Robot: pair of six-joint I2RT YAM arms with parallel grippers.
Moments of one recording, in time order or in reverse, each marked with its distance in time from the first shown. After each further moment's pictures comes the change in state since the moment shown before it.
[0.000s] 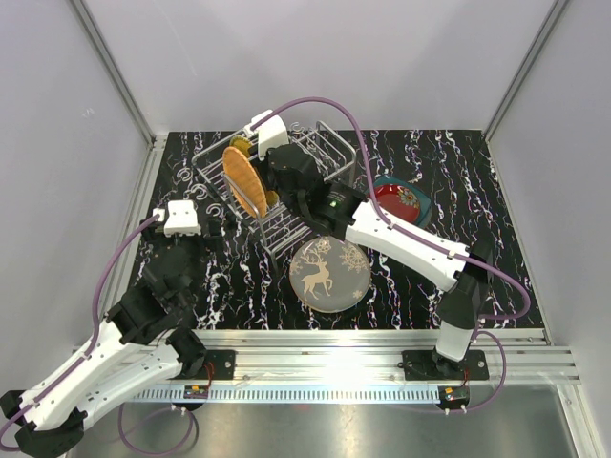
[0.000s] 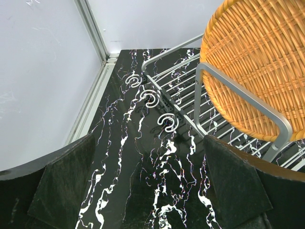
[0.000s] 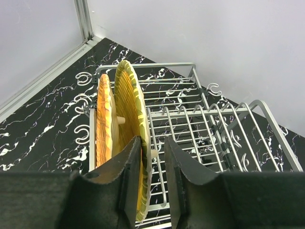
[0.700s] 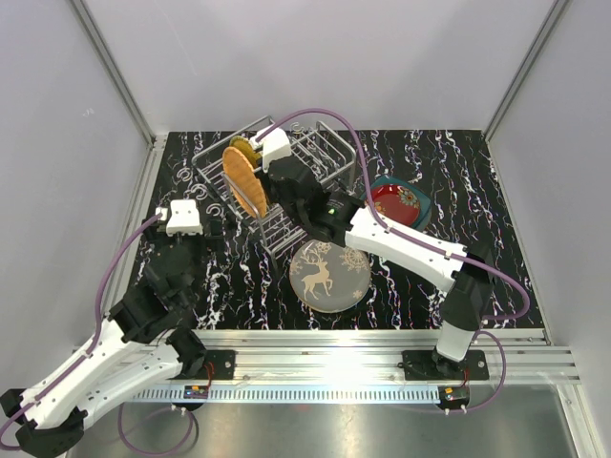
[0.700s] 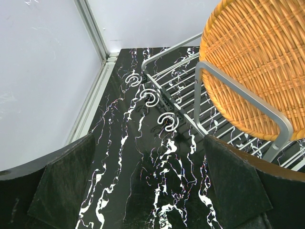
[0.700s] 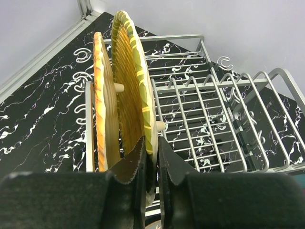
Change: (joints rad) left arm 0.000 0.010 0.000 0.000 0.000 0.000; right arm 0.000 -0.022 -0.118 0.002 -0.008 0.090
